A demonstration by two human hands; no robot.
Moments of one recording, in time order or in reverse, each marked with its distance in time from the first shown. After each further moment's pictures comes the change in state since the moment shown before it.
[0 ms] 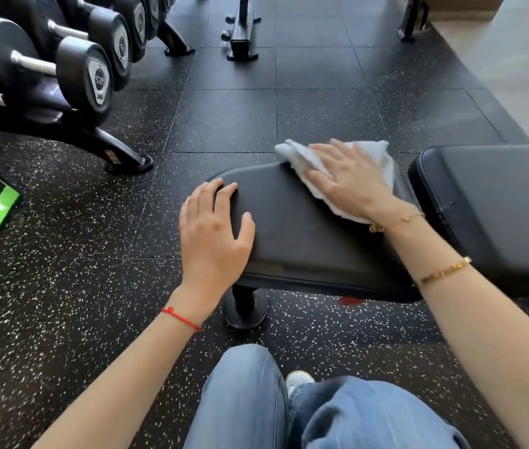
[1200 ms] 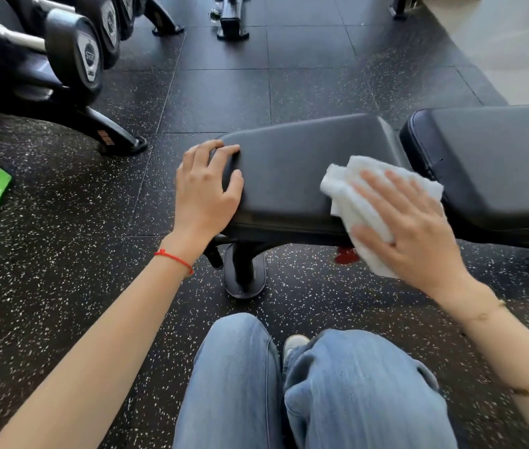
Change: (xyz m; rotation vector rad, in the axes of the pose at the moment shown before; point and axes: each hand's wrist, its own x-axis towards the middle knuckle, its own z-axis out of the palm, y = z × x) left_hand 0.008 -0.021 -0.005 -0.093 -0.018 0.072; right_hand -0.170 0.007 0.025 -0.147 0.432 -0.155
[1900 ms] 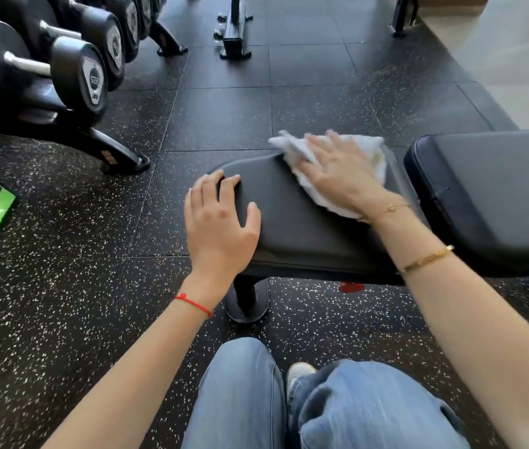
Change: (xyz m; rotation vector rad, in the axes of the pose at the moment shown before) left_hand -0.005 0.027 0.009 0.133 0.023 -0.094; right_hand 0.163 -0.004 0.049 0.115 -0.437 0.205
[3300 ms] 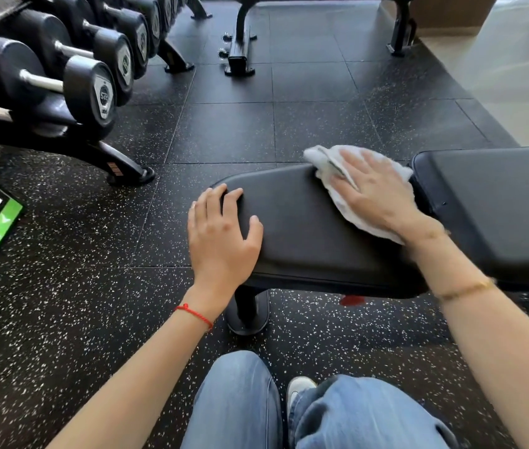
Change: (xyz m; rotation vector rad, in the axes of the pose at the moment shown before) left_hand -0.002 0.001 0.000 -0.007 -0.016 -0.023; right_hand -0.026 0.040 -0.010 -0.024 0.072 0.025
